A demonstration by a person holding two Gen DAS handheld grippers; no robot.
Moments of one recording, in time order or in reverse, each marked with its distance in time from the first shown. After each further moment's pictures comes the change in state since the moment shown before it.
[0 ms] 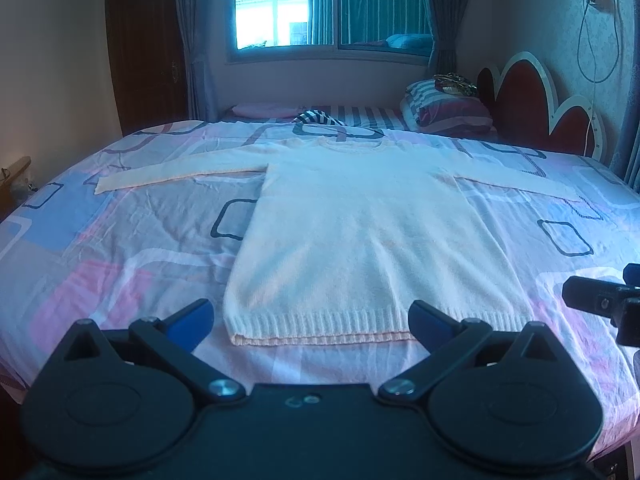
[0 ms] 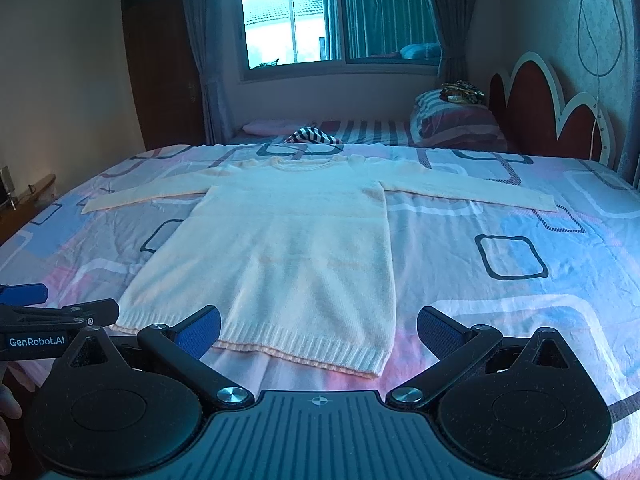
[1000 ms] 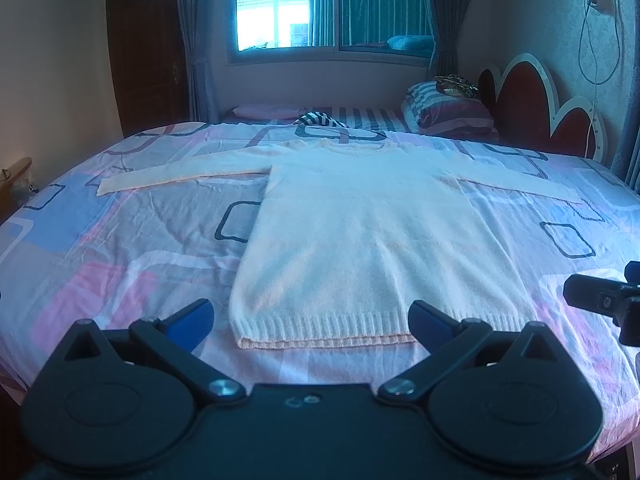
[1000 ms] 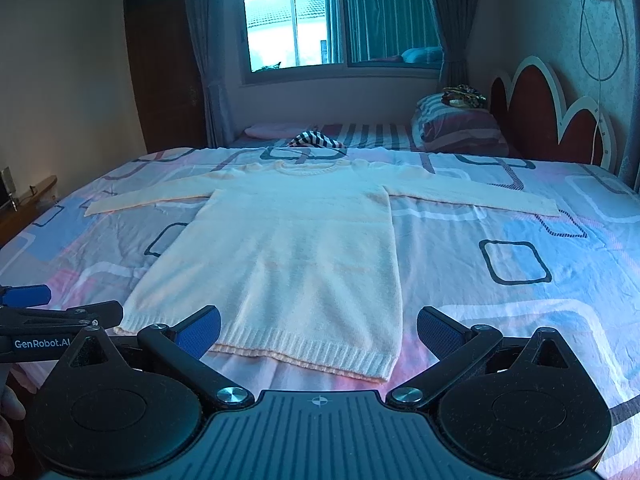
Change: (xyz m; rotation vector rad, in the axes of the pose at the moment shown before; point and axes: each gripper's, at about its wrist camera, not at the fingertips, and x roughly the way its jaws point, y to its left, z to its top) left arm 0.001 0.005 -0.001 0.000 -0.007 0.001; right arm -0.002 0.004 0.004 -0.004 -0.008 0.007
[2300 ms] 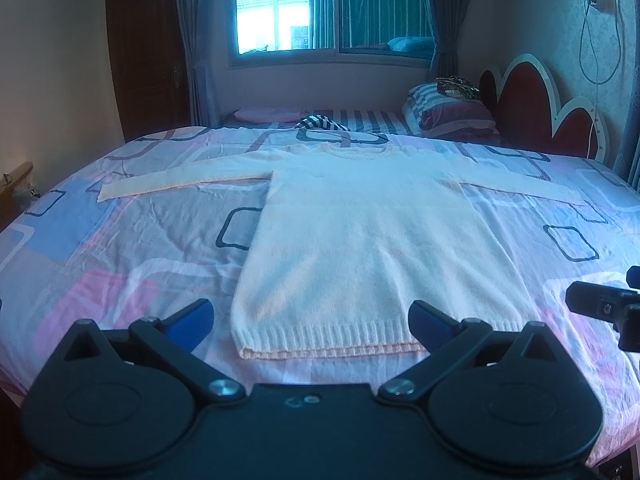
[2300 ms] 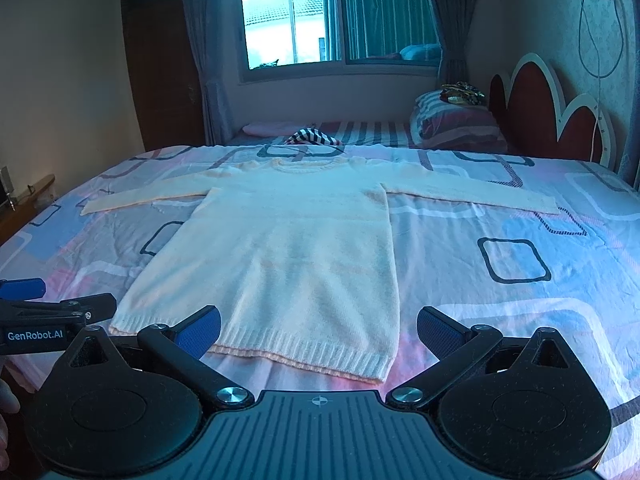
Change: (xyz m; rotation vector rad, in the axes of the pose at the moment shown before) left arm 0.006 0.002 0.011 0.004 -0.002 0.002; right arm 0.008 -0.003 0.002 0.004 0.008 -0.007
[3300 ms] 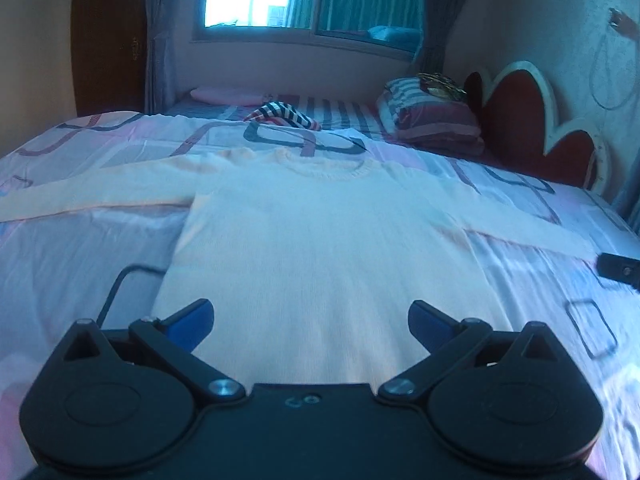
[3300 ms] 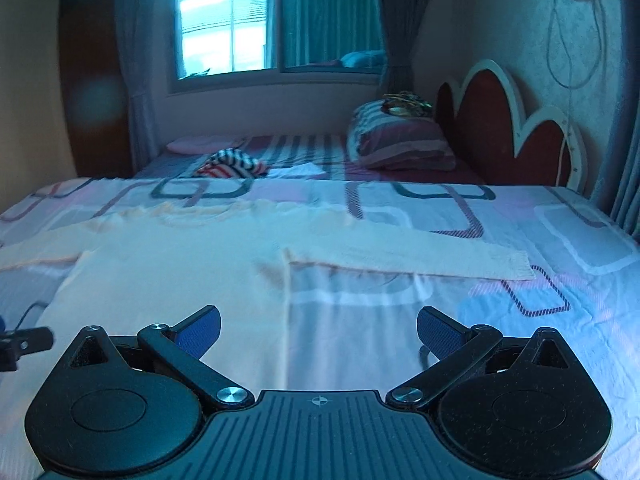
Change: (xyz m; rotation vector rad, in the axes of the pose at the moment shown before) left arm 0.192 -0.020 0.099 -0.074 0.053 -0.140; right arm 0.162 -0.117 0.117 0.056 -0.036 -0.192
